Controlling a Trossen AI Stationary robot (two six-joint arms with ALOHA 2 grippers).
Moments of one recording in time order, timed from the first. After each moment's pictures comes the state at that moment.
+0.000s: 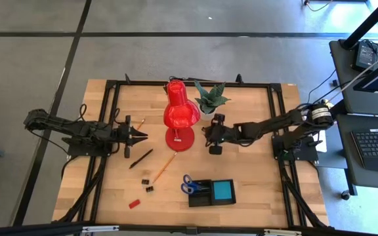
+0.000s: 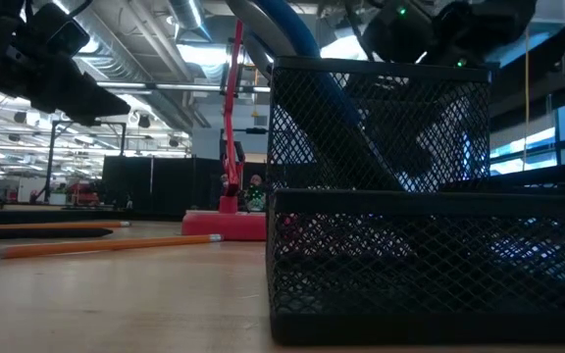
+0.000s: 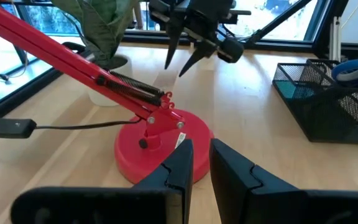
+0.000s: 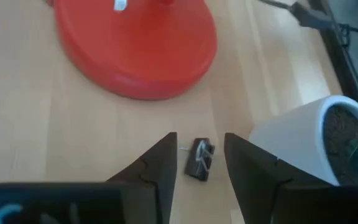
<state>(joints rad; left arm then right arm) -0.19 0.28 0.12 -0.11 -0.32 -0.13 0.04 1.61 0.77 0.04 0.41 -0.16</state>
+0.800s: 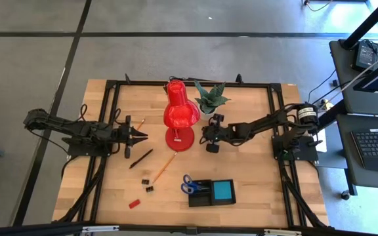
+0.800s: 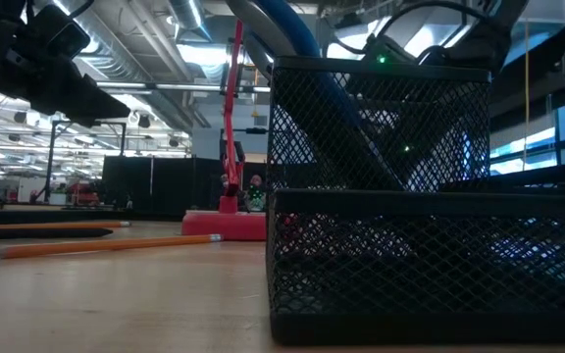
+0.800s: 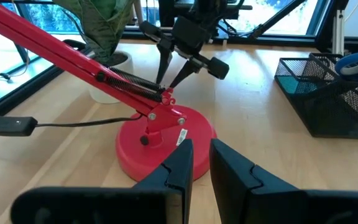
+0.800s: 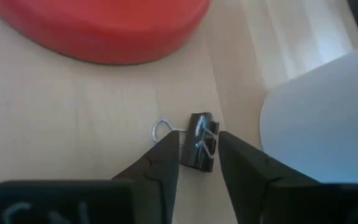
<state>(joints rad) -0.19 0.29 0.12 -0.11 -0.33 -0.12 -0.02 1.77 0.77 0.11 0.43 -0.10</state>
